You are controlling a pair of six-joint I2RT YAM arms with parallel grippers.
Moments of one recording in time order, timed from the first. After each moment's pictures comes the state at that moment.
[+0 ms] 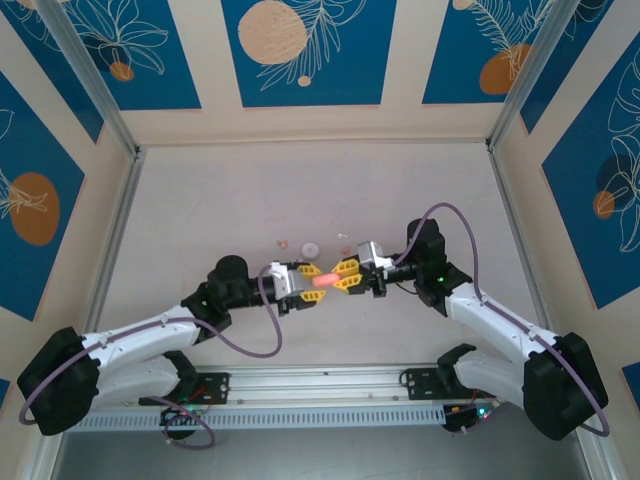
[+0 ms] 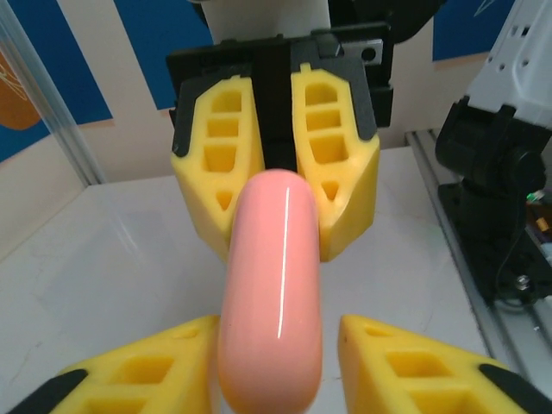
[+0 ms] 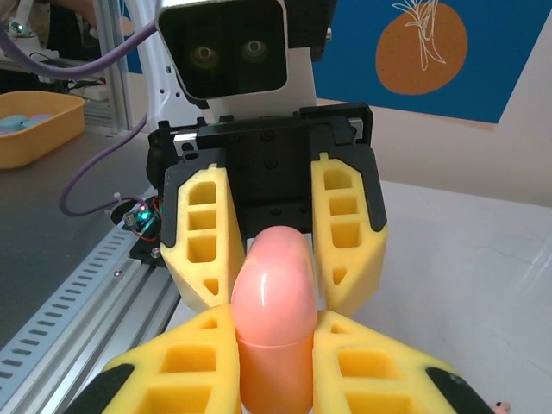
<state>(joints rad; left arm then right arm) -0.84 1.06 0.43 0.52 0.55 0.28 0.49 1.07 0.54 0.26 -1.18 -0.37</state>
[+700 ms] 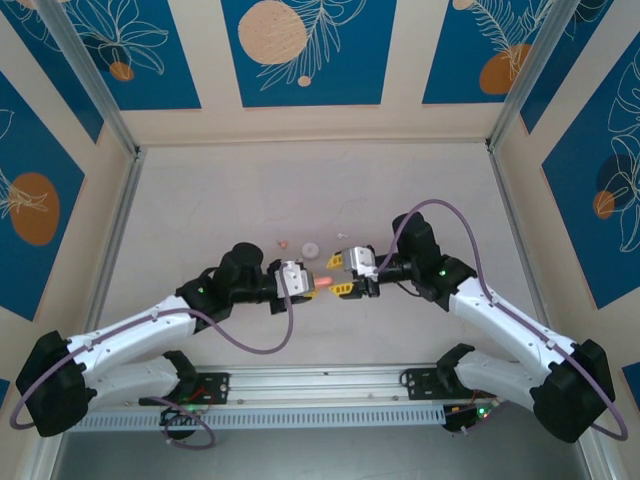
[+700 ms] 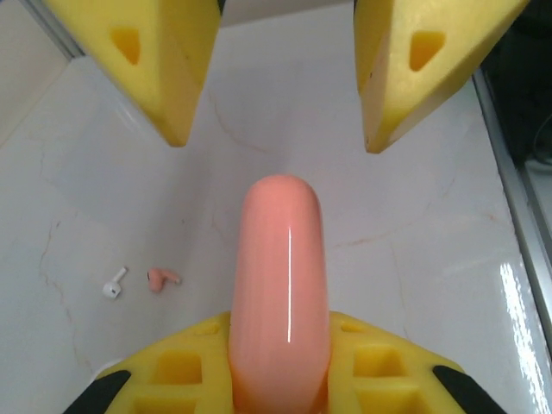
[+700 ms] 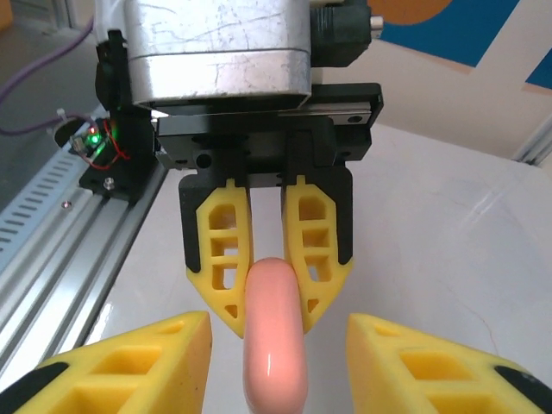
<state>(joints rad) -0.85 1.05 0.63 -0.08 0.38 0.51 0.61 1.04 0.74 -0.24 -0.87 -0.71</state>
